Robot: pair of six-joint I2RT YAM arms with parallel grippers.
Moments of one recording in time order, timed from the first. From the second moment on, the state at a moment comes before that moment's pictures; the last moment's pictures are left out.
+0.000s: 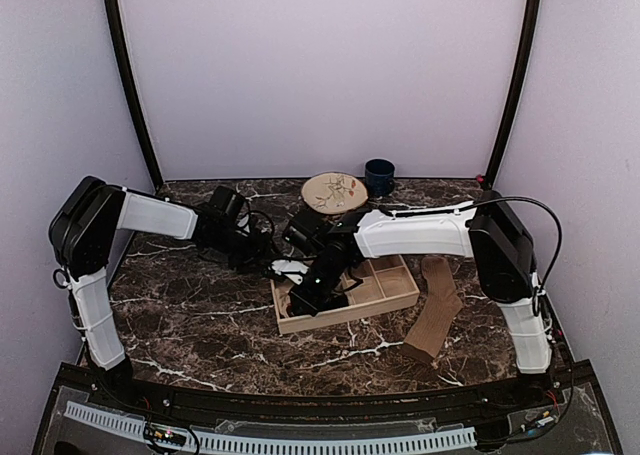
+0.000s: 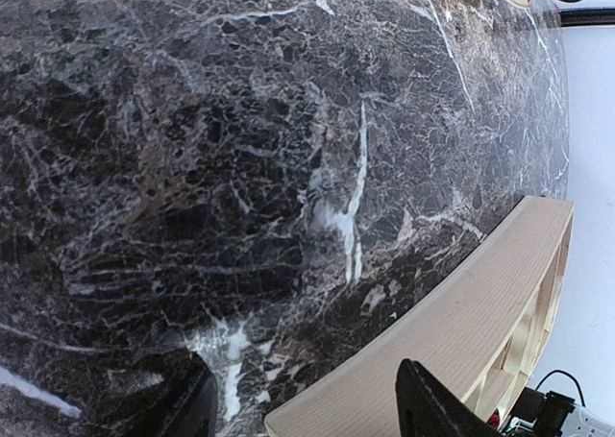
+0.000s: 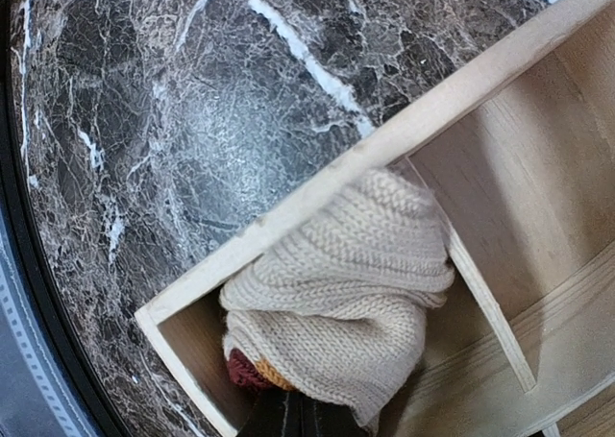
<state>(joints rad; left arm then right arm) -0.47 1.91 1.13 -0.20 0.41 -0.71 1.03 2.20 1.72 -0.73 -0.31 -0.04</state>
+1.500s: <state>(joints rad) -0.47 1.96 1.20 -0.21 0.44 -0.70 0.98 2.01 1.68 -0.74 -0.01 0.05</state>
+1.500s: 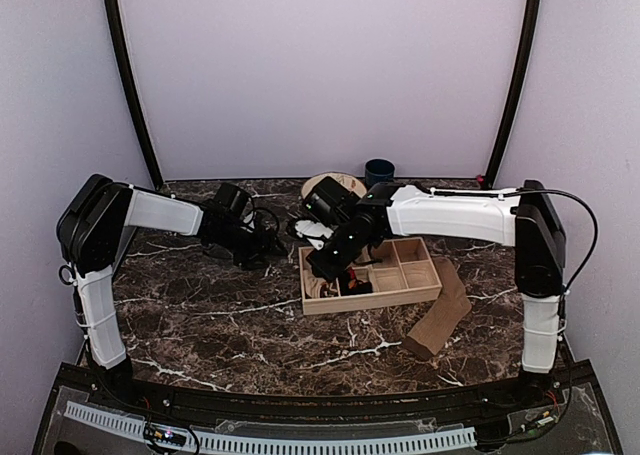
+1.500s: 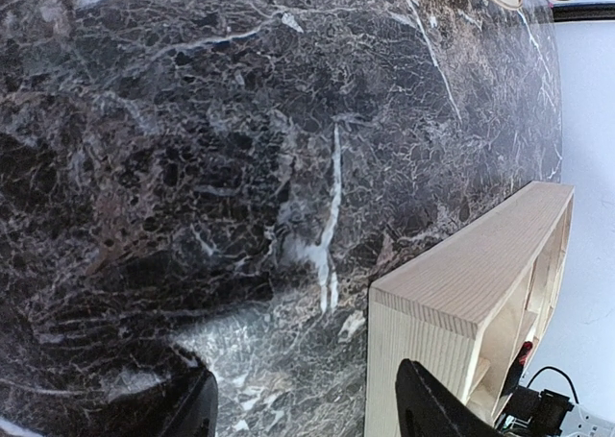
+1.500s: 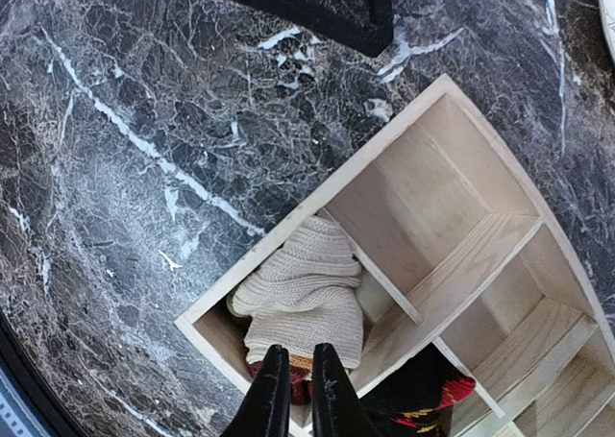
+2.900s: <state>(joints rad) -0.45 1.98 1.23 -0.24 0.46 -0.67 0.98 1.88 1.62 -0.65 0.16 0.08</state>
